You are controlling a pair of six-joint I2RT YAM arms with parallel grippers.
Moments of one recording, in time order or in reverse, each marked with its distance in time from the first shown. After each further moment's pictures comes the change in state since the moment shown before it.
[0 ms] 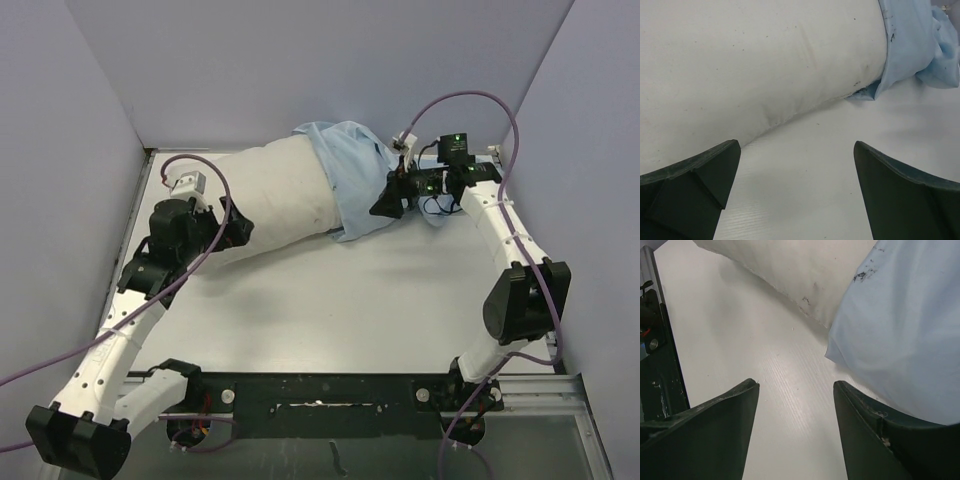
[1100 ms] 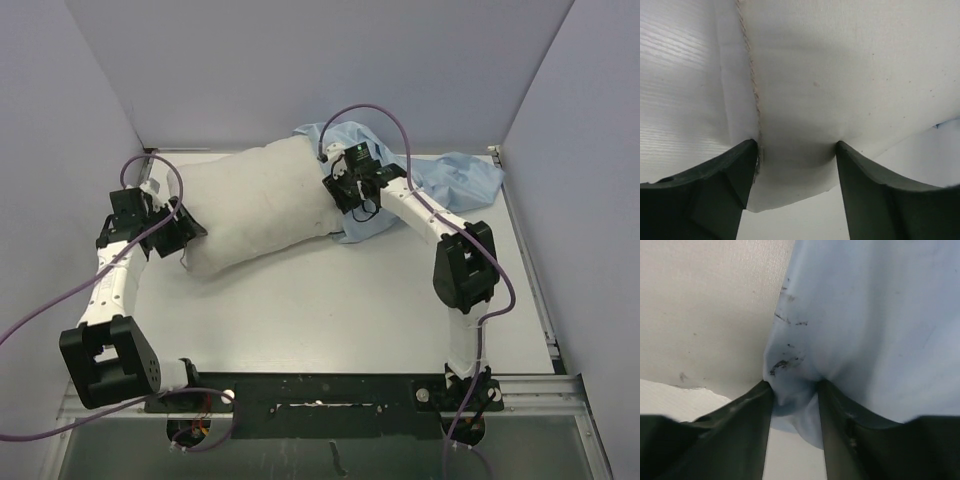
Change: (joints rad) left arm 0.527 0.363 0.074 -0.121 0.309 0.058; right arm 0.369 0.366 0.253 0.143 0.930 0.175
